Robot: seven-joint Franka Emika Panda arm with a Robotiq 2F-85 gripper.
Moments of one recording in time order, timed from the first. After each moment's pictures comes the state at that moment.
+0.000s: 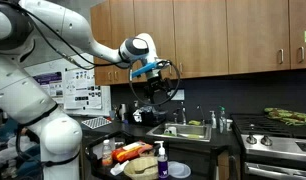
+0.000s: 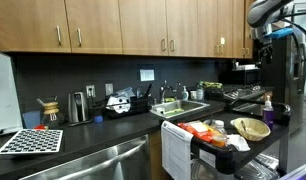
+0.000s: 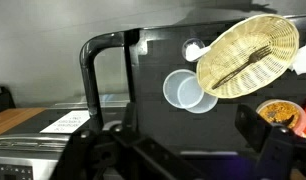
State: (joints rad) arm -0.19 -0.61 -0.19 -2.34 -0.36 1.84 -0.30
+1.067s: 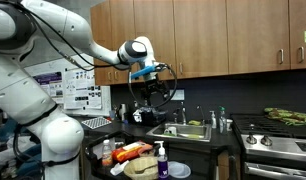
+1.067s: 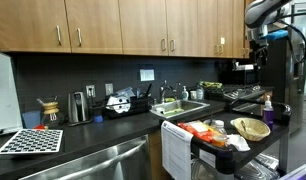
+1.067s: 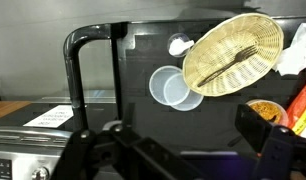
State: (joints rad) arm -0.14 -0.61 -0.19 -2.36 -0.34 1.84 -0.30
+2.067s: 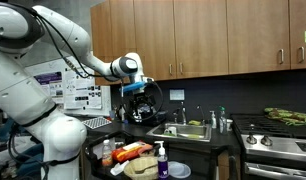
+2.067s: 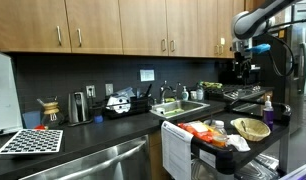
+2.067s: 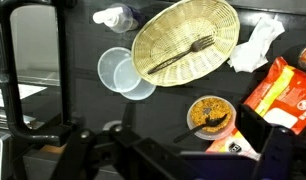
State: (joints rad) arm -0.03 -0.61 -0.09 -2.52 -0.25 1.97 -0.24
